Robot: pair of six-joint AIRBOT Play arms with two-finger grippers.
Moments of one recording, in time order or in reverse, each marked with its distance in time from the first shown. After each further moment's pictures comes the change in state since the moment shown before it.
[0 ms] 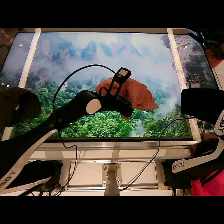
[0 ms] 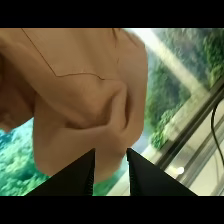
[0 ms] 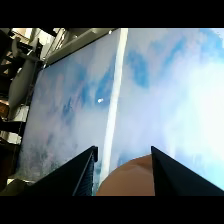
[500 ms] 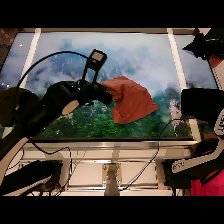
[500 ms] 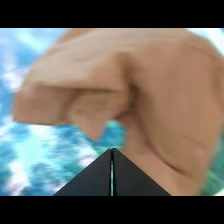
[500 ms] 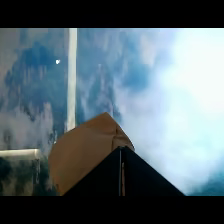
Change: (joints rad) left arm 0.113 0.148 0.000 0.481 -0.113 -0.311; right arm -0.001 -0.005 -0.077 -0.189 0.138 -0.001
